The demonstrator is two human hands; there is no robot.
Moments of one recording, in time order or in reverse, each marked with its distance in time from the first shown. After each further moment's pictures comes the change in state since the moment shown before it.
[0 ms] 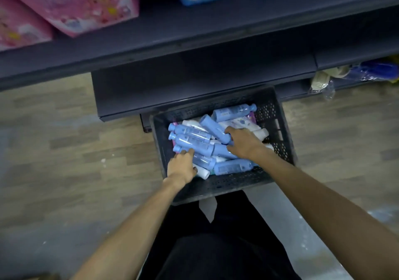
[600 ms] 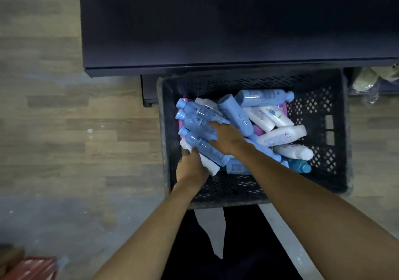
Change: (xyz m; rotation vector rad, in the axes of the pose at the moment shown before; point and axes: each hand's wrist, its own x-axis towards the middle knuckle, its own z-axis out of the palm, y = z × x) left_hand 0.060 -0.046 0.113 -0.366 -0.011 -0.272; right_hand 0.146 -0.040 0.139 -0.106 -0.100 -0.061
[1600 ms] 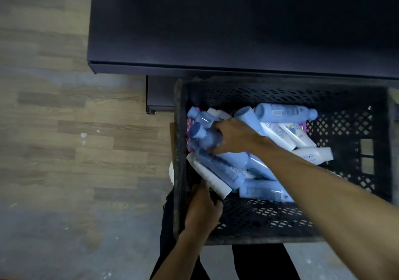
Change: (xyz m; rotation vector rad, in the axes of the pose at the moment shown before) left_hand 0.010 -0.048 0.057 -0.363 0.051 0.037; right_hand 0.066 -0.014 -0.008 -0.198 0.113 -0.230
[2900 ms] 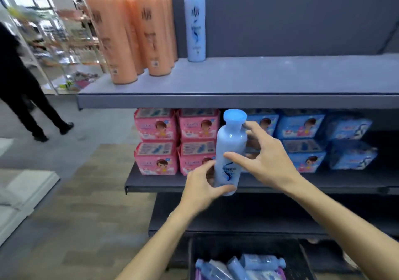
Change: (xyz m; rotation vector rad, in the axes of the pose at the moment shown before) left_hand -0.256 0.339 -0.337 -0.230 0.405 1.039; right_hand -0.388 -0.175 -0.439 0.459 1.051 -0.589
